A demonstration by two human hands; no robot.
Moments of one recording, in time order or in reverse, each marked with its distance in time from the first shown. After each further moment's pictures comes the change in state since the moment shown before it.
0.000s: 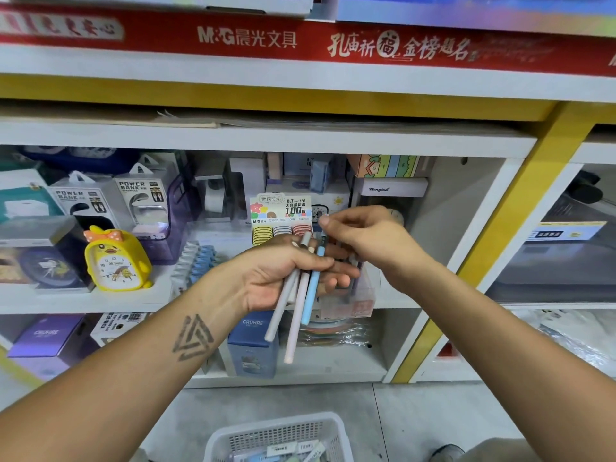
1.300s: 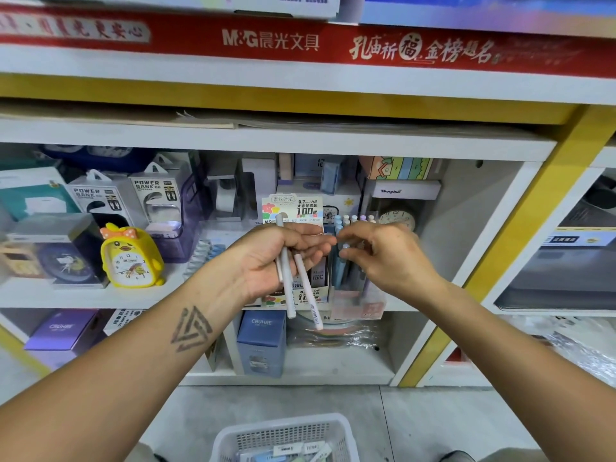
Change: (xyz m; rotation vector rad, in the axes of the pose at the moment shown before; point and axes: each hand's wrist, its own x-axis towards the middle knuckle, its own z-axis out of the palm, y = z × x) left_hand 0.000 0.012 -0.021 -0.175 0.268 0.193; right_hand -0.006 0.026 -0.004 -0.769 0.094 -0.452
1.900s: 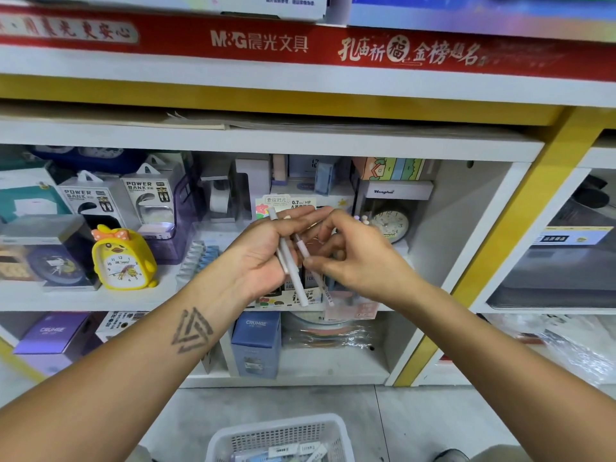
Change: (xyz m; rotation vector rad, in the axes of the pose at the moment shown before) left_hand -0.001 0.002 0.014 -0.142 -0.097 0.132; right_hand 0.002 -0.036 -0.001 0.400 -0.174 0.120
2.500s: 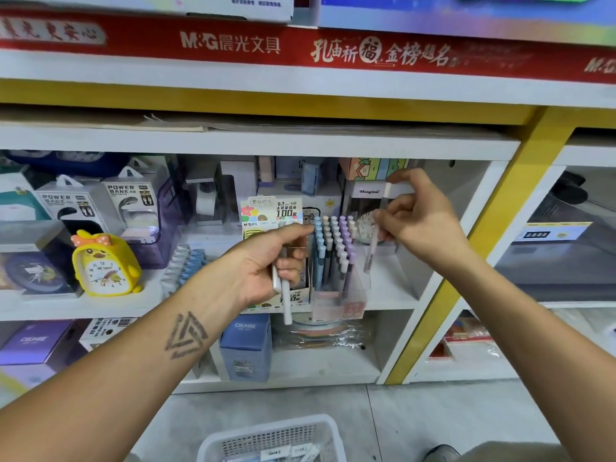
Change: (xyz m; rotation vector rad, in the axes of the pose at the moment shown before) left_hand 0.006 -0.013 0.002 0.228 0.153 -0.249; right_hand -0.004 0.046 -0.080 0.133 0.368 0.121
